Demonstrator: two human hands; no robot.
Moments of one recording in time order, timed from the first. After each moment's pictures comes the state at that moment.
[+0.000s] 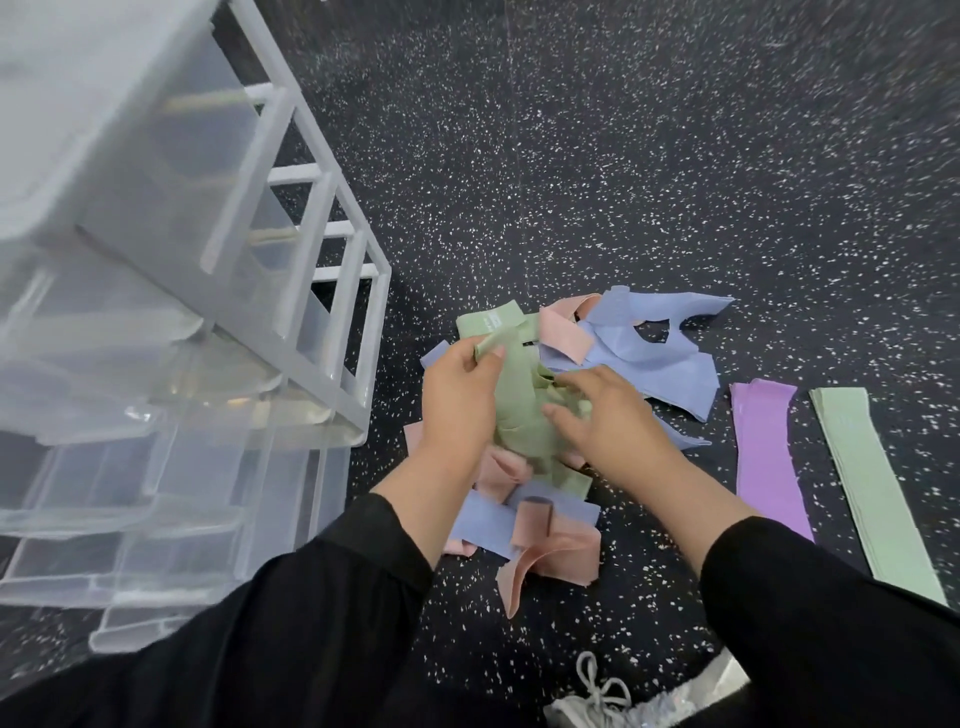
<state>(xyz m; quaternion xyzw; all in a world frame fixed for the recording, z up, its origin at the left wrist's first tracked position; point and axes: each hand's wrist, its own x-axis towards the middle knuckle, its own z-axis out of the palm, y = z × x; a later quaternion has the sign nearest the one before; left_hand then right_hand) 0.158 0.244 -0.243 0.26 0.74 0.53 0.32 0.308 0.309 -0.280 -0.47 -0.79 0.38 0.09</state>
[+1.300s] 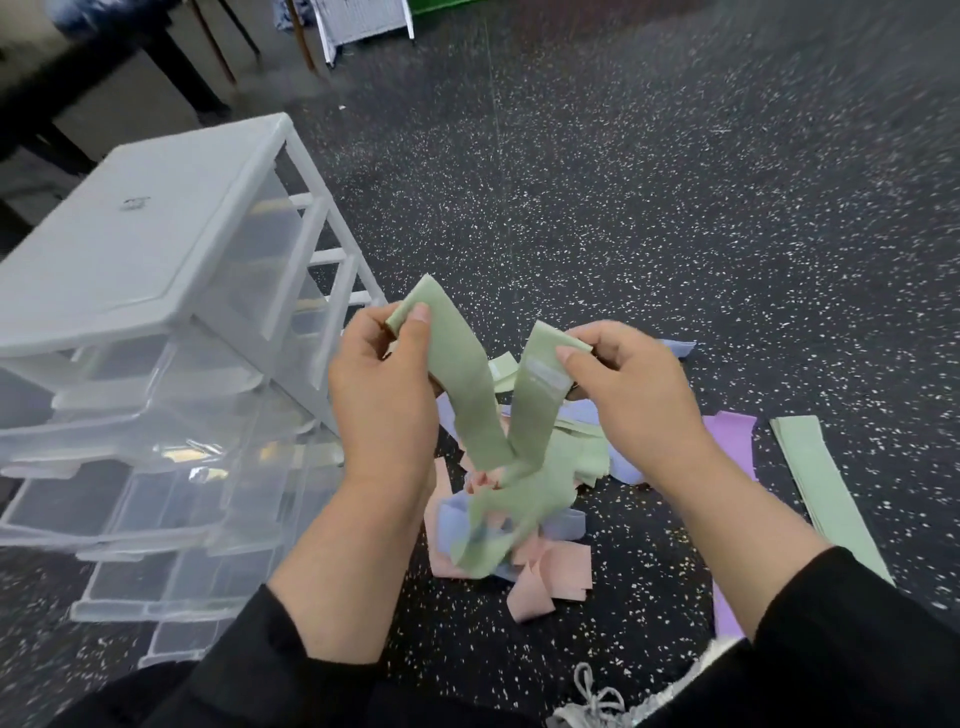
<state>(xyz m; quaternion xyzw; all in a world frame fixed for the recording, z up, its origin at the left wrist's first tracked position) 0.171 0.207 -0.095 0.24 0.66 0.69 0.19 0.328 0.292 -0.136 -0.43 -0.64 0.53 0.36</state>
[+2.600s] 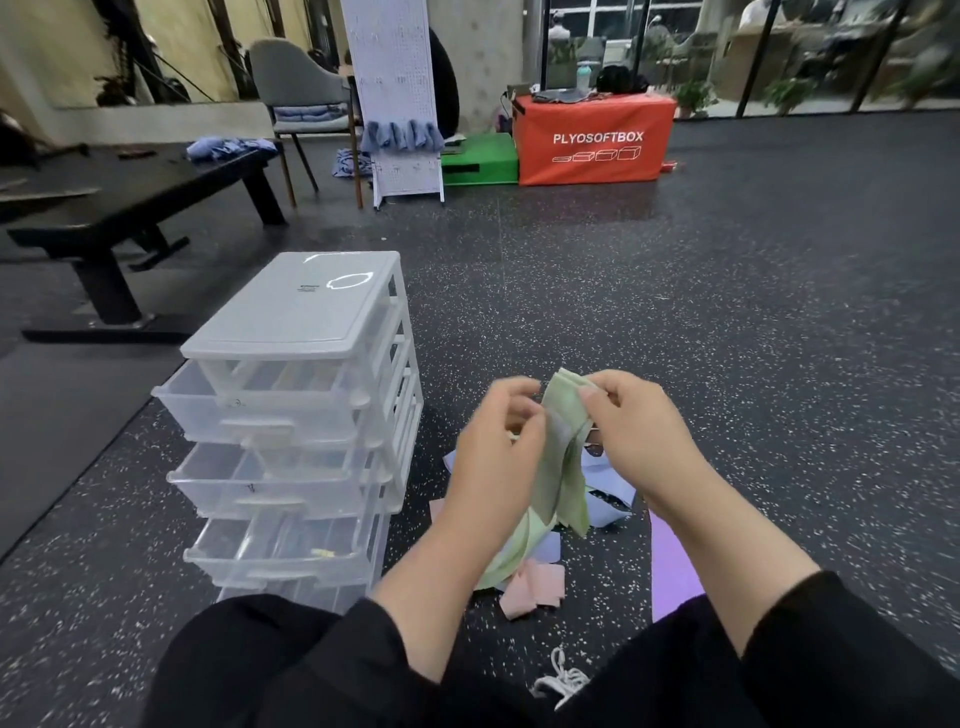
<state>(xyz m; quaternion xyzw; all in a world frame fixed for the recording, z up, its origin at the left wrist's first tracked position) 0.247 0.064 0.004 0.45 0.66 0.55 0.24 0.371 0.152 0.023 -0.46 -0.73 0.39 0.33</state>
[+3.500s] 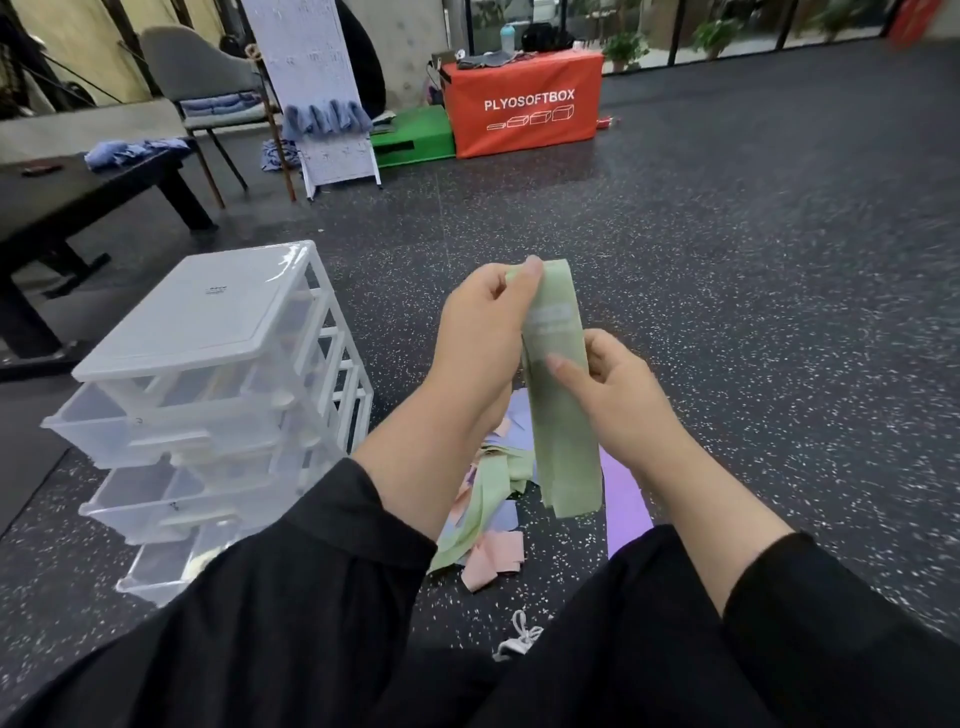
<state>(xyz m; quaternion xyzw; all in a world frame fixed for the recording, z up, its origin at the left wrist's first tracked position) 0.306 0.142 0.058 0.41 0.54 0.64 0.36 0.440 0.164 0.004 -0.40 -0.67 0.47 0.41</state>
